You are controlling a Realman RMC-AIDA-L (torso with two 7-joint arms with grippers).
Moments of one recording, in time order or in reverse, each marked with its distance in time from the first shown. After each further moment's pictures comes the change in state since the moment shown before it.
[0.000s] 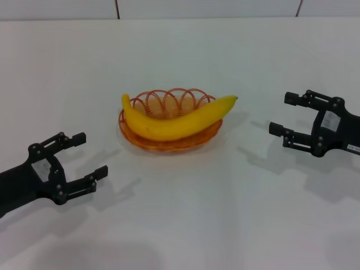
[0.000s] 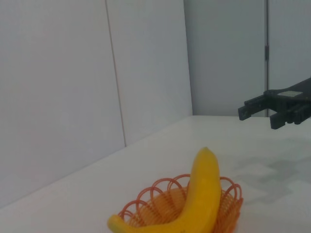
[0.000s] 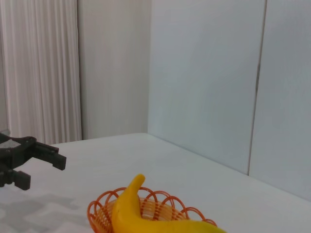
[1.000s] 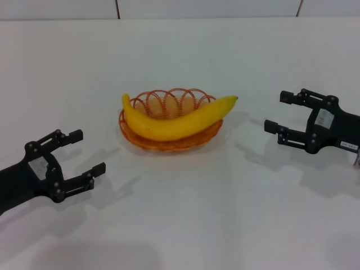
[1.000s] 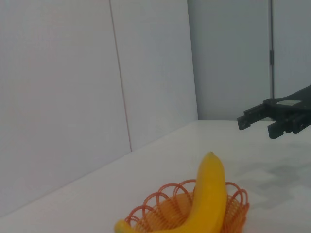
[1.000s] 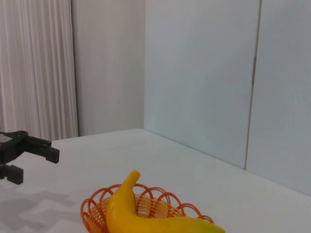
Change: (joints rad) left arm 0.008 -0.001 -0.001 0.000 -0.023 0.004 0.013; right arm 0.025 0.001 -0.003 0.031 0.001 0.037 -0.001
